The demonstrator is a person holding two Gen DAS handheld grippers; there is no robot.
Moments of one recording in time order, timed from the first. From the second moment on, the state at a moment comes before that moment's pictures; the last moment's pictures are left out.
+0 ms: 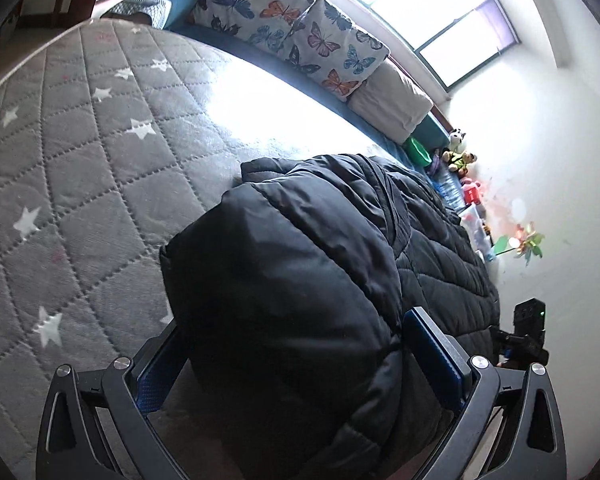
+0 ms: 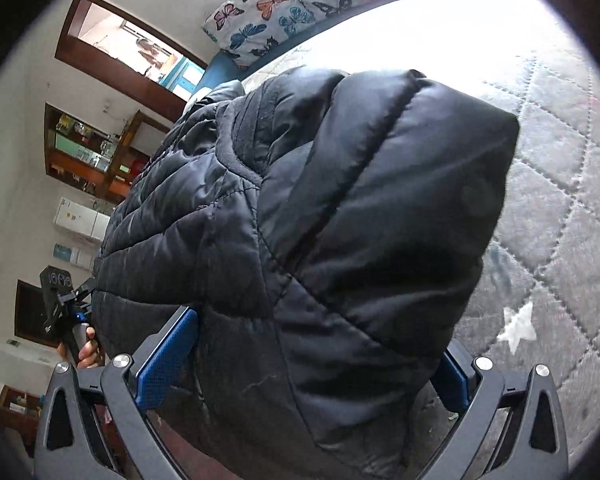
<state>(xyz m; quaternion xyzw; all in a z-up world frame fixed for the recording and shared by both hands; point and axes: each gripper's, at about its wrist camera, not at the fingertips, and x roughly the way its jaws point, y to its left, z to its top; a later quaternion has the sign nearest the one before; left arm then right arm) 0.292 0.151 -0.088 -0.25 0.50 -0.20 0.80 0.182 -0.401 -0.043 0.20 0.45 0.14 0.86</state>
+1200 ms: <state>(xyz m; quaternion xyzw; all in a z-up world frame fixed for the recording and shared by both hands) 0.325 0.093 -0.099 -0.25 0.54 -0.21 0.77 0.187 -0.407 -0.038 0.19 0.44 0.15 0.87</state>
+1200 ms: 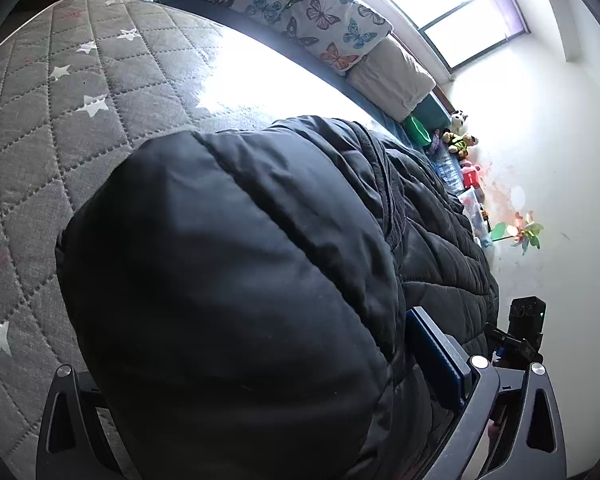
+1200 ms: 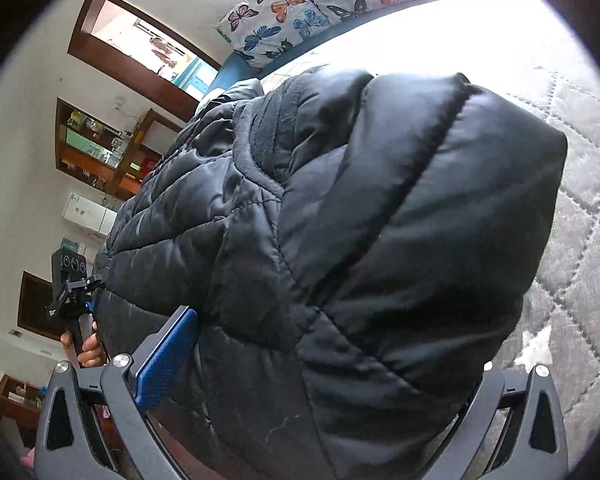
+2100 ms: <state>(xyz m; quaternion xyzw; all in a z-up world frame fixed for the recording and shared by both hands) 0.293 0.017 -0.025 -0.10 0.47 -0.22 0.85 0.136 -0.373 0.008 0.06 0.37 0.11 0.92</state>
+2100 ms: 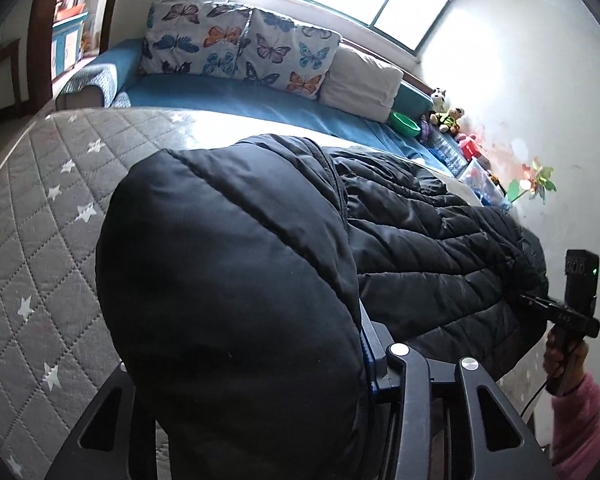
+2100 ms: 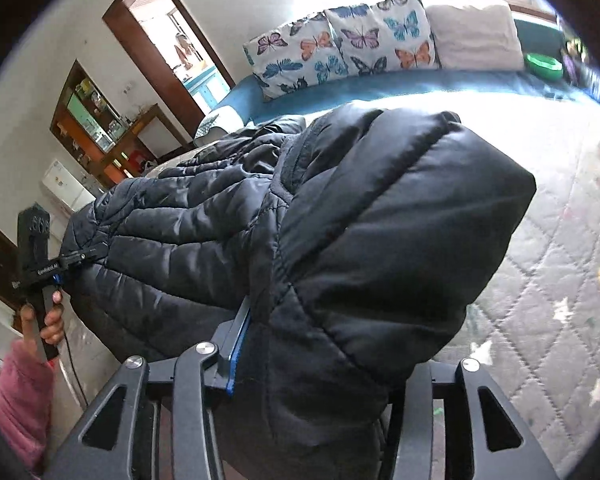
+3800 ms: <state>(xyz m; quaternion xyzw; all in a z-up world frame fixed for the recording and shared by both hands) 0.319 -0.297 0.054 -0.12 0.46 -0.40 0.79 0.025 -0.498 0.133 0.06 0.28 0.00 0.96</state>
